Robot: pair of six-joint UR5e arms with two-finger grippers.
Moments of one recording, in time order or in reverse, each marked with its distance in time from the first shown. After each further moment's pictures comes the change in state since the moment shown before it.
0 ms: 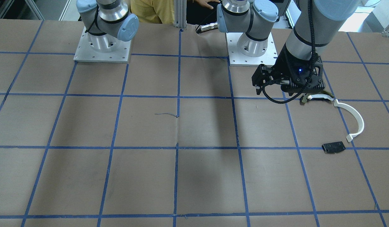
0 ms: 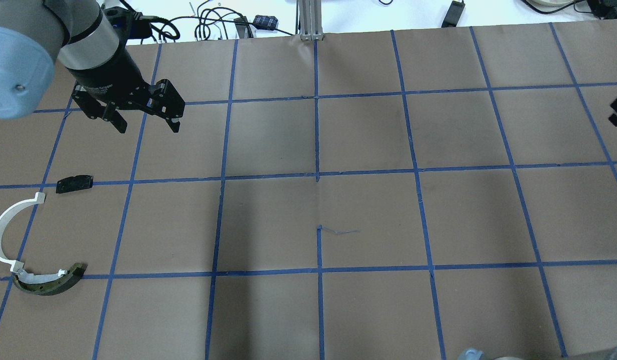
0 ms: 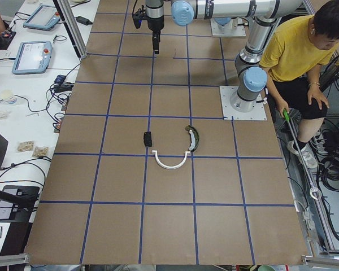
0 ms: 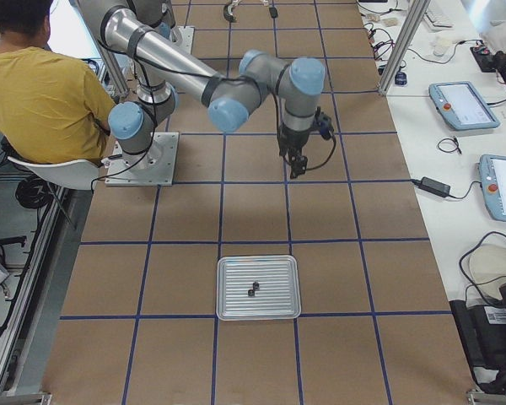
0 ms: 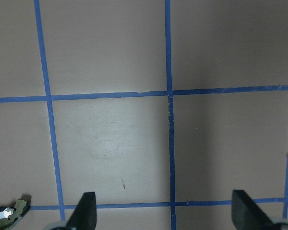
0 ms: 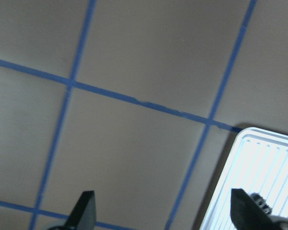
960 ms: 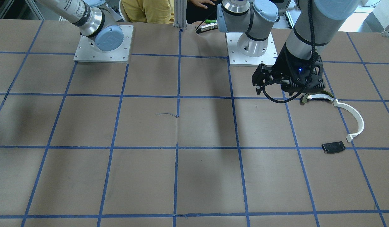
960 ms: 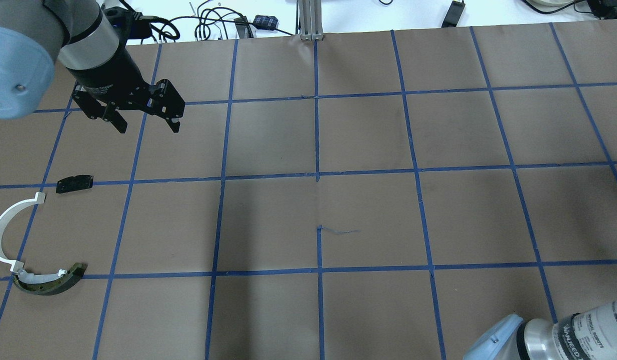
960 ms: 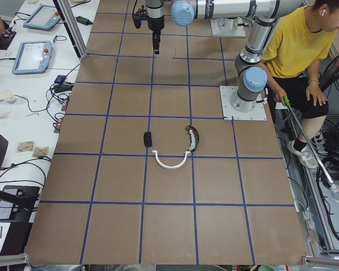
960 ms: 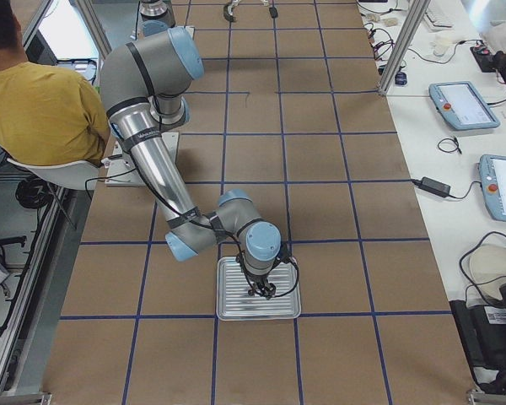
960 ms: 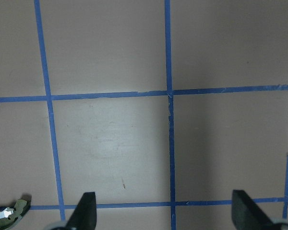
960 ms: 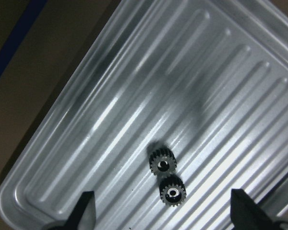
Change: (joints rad) left arm 0.000 0.000 -0.001 0.000 0.000 -0.001; right arm -0.359 0.334 0.003 -0.306 0.026 -0.716
